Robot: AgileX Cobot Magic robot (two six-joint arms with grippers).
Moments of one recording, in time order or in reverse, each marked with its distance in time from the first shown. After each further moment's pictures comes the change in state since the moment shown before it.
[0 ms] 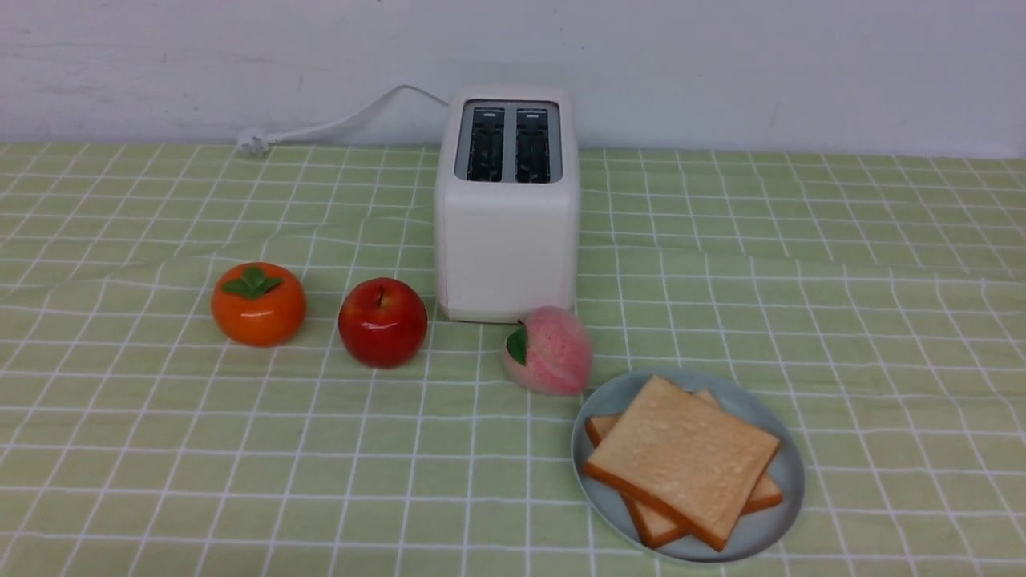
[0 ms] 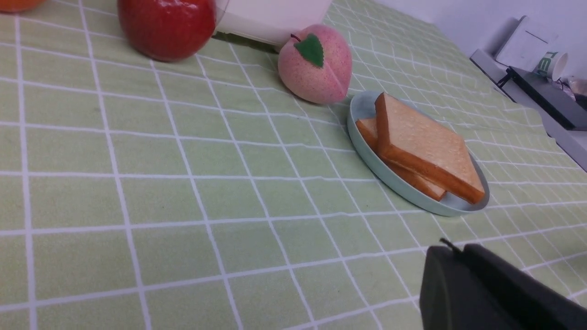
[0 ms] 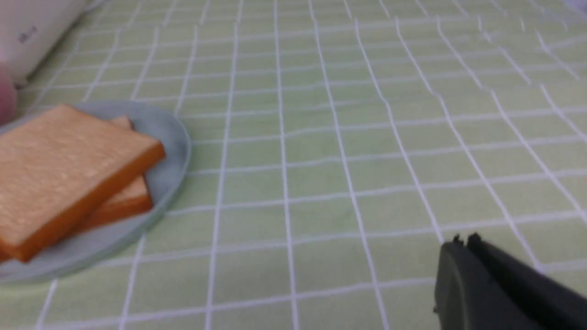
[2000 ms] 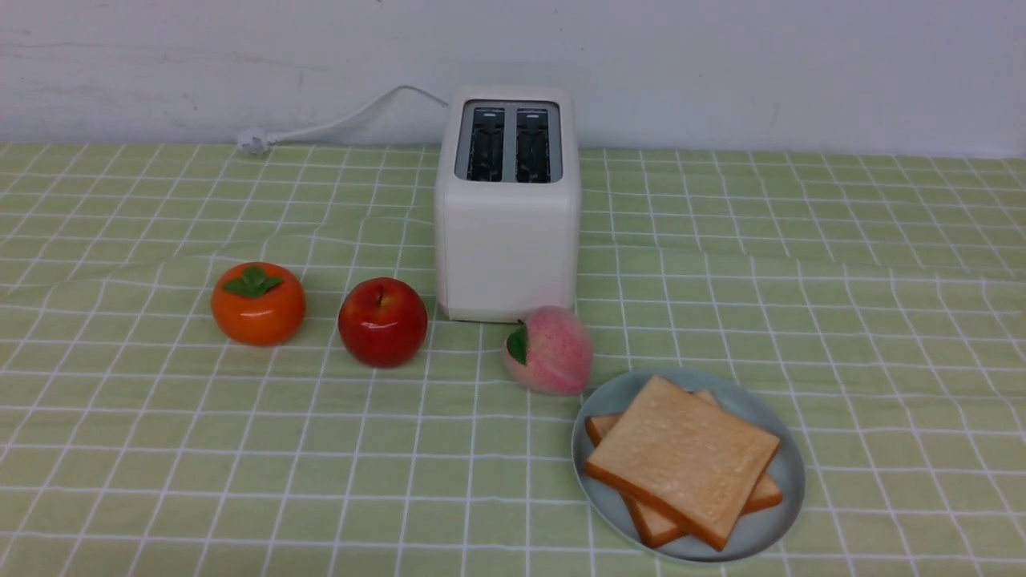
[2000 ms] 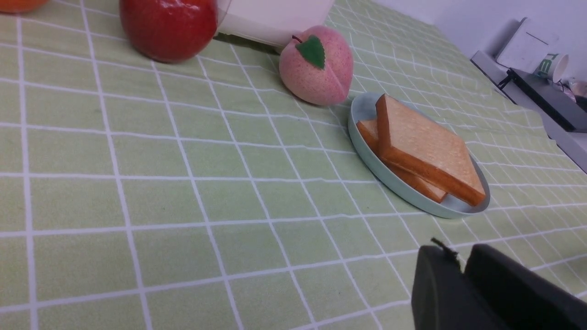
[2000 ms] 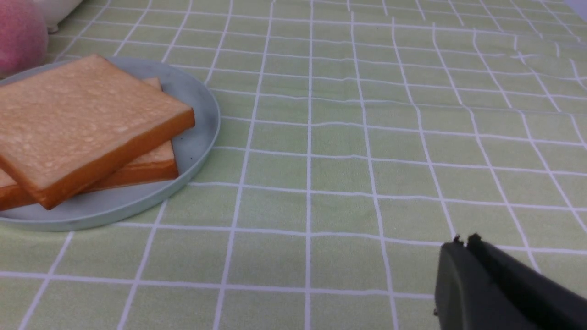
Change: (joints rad) right arm -0.059 -0.001 0.003 0.295 -0.014 -0.469; left arm 0.000 0.000 0.000 -0.003 -0.002 0.000
